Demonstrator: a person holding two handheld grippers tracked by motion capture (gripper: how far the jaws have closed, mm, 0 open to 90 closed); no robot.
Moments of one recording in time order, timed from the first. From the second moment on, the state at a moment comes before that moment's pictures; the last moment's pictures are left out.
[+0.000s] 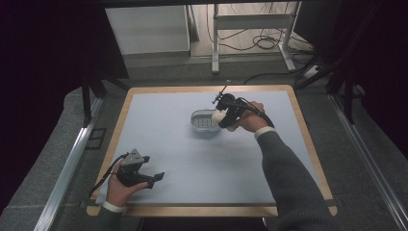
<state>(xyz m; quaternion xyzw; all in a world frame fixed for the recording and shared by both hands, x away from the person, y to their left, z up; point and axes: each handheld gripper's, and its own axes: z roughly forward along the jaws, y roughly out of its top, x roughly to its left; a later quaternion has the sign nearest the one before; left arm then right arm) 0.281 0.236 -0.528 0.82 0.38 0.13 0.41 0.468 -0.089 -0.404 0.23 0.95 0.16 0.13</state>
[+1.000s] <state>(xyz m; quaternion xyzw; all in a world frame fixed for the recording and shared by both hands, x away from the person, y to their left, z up) 0.281 0.235 -0.529 0.82 0.38 0.13 0.41 0.489 -0.065 -0.407 0.21 0.96 0.17 0.13</state>
